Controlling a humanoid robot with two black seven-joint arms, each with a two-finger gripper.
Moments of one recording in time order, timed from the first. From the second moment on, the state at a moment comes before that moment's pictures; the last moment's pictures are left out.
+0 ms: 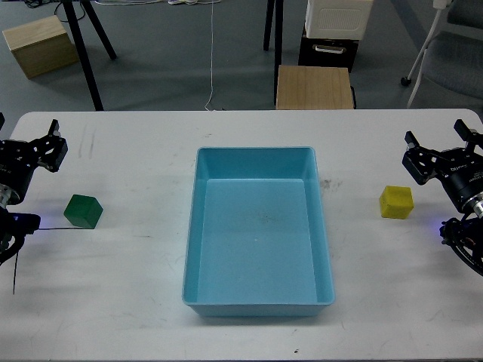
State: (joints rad) left arm -0.46 0.57 -0.73 -1.00 -0.91 -0.49 -0.22; right arm 0.38 -0.63 0.70 1.18 0.94 0.49 0.19
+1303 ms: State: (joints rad) left arm -0.47 0.61 -0.73 -1.01 -0.74 -0.47 -0.29; right arm 0.40 -0.80 0.69 1.22 0.74 0.47 0.15
